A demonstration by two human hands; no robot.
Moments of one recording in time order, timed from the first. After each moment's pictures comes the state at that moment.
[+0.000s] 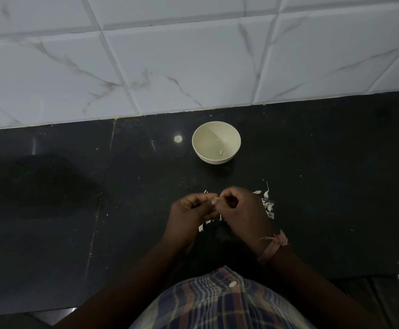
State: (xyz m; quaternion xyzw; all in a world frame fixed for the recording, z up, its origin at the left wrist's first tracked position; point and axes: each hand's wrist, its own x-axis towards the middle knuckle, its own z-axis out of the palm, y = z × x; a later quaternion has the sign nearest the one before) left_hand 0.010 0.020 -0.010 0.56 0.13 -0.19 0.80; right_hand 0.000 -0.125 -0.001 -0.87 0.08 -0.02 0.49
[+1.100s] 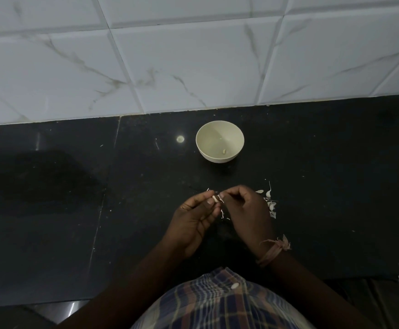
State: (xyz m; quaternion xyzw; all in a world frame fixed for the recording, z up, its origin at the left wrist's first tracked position) left_hand 0.002 0.026 -0.013 0.38 0.22 -0.24 0.87; right_hand -0.012 -0.118 0.006 -0.81 0.14 -0.04 0.57
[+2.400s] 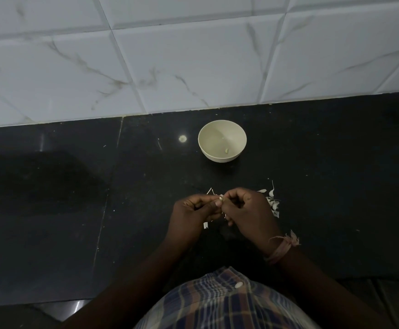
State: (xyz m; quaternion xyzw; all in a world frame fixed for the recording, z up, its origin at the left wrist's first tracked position) left_hand 0.001 0.031 -0.007 0.62 0.09 -0.16 0.76; right_hand -0.011 -0.121 0.016 -0.79 0.12 0.06 0.60
